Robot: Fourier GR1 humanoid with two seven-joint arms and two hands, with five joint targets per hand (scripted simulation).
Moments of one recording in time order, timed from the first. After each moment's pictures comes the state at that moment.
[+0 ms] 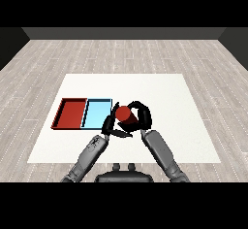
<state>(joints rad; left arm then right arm) -0.29 0.00 -0.46 -1.34 0.18 0.27 -0.26 -0.36 0.00 0.39 -1.55 -0.13 -0.39 -0.31</state>
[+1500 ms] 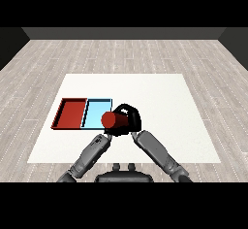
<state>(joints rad) -0.35 0.02 -0.54 -1.23 0.35 0.47 -0.33 -0.46 -0.02 0.58 -1.50 -0.25 -0.57 -0.36</state>
